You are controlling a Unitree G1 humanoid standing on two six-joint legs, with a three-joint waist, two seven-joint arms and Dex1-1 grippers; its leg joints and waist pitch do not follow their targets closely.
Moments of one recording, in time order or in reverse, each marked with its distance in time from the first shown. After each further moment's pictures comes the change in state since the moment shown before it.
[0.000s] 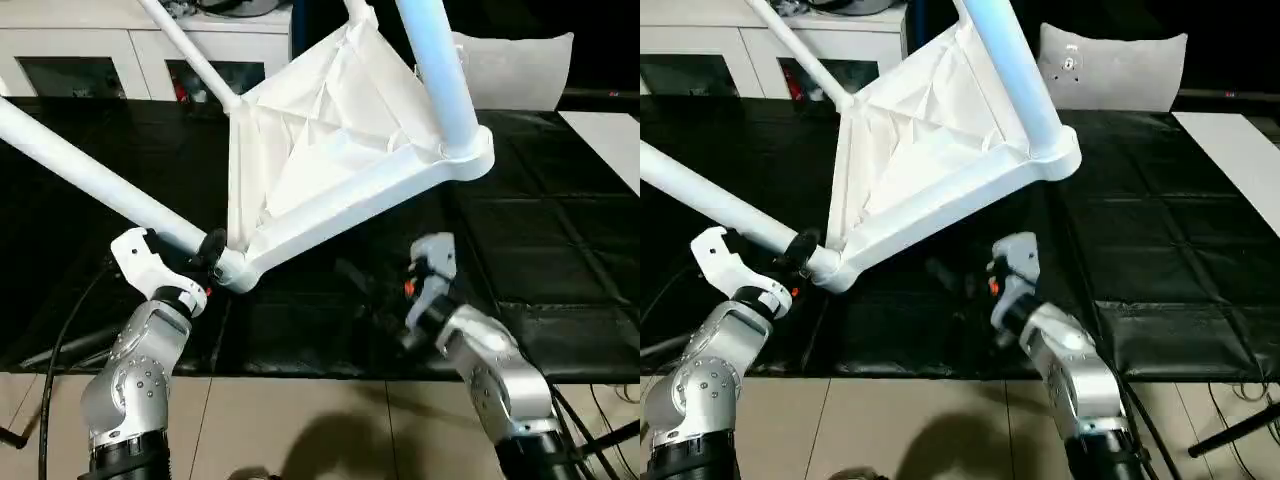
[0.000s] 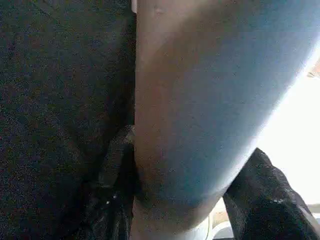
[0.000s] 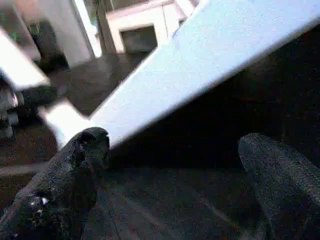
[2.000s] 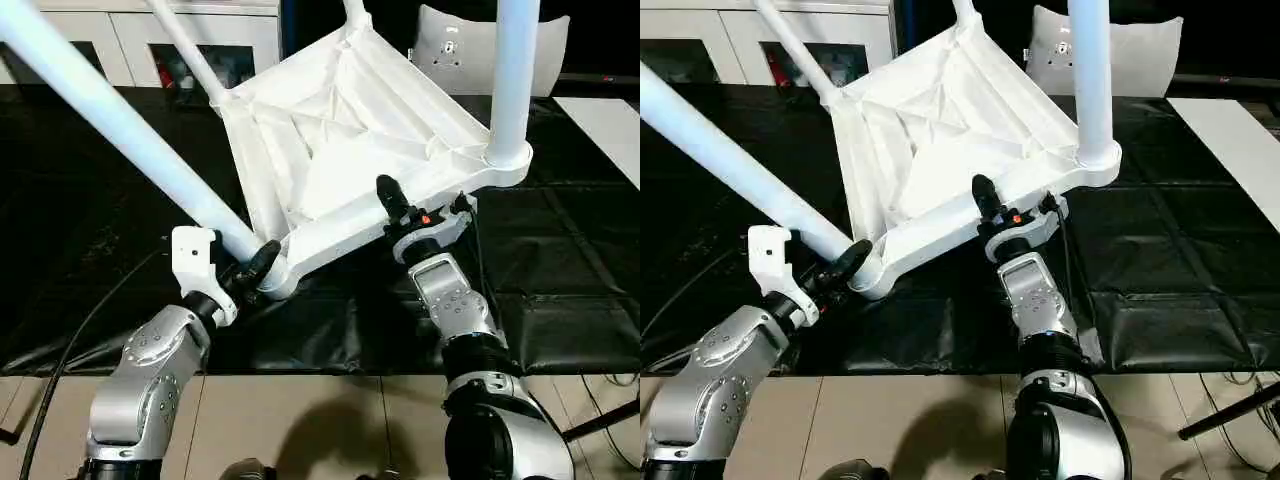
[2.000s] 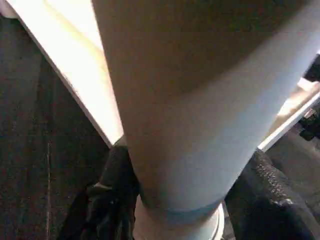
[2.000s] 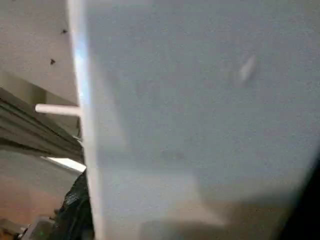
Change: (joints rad) left arm 0.100 0.173 -0.342 -0.116 0.198 -0.114 -0.210; right arm -0.454 0.222 -0.518 0.619 0.410 0.016 -0.139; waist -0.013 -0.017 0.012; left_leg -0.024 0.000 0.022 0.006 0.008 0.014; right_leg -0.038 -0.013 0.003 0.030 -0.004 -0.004
